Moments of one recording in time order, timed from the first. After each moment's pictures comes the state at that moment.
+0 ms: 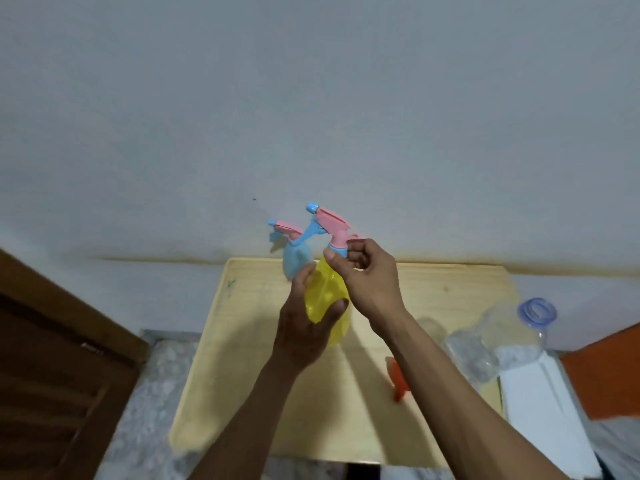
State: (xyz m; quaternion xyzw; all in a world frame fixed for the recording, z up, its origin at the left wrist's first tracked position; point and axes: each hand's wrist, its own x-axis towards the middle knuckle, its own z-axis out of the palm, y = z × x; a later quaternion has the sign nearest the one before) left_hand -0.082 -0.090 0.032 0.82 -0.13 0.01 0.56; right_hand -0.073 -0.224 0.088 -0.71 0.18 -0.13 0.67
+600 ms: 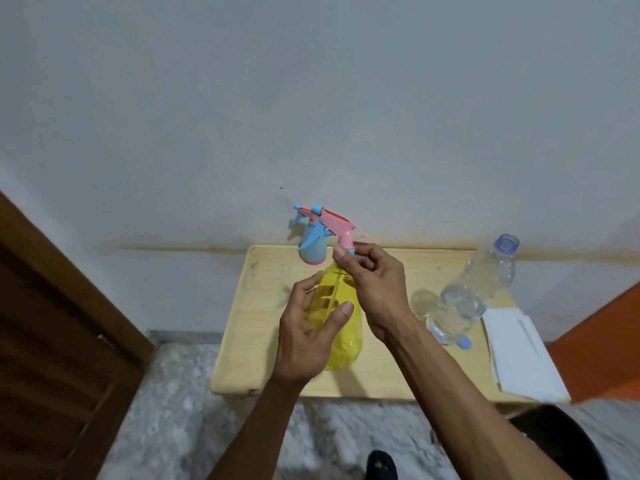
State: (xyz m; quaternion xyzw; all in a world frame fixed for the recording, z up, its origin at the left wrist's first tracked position) left_hand -0.216 -0.005 0.076 0.70 -0.12 0.01 0.70; right_hand -0.201 -0.131 0.125 -0.60 0.14 -0.14 0.78
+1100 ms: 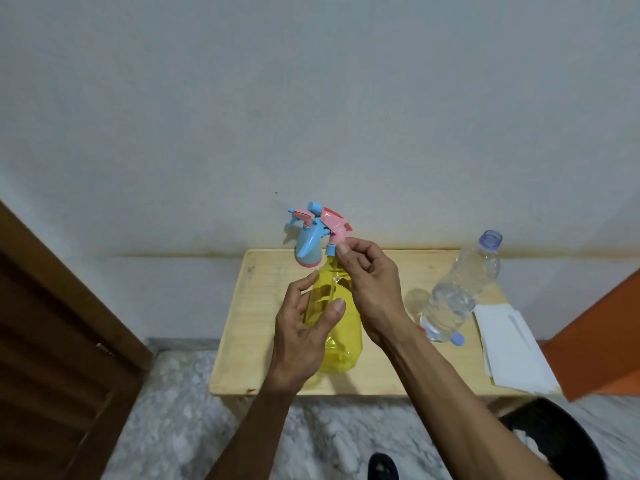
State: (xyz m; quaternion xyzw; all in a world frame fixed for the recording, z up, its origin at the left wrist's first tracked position) left_hand -0.231 -0.004 0.089 0.68 -0.11 -0.01 0.72; right_hand -0.222 -0.128 0.135 -0.58 0.11 -0.16 0.79
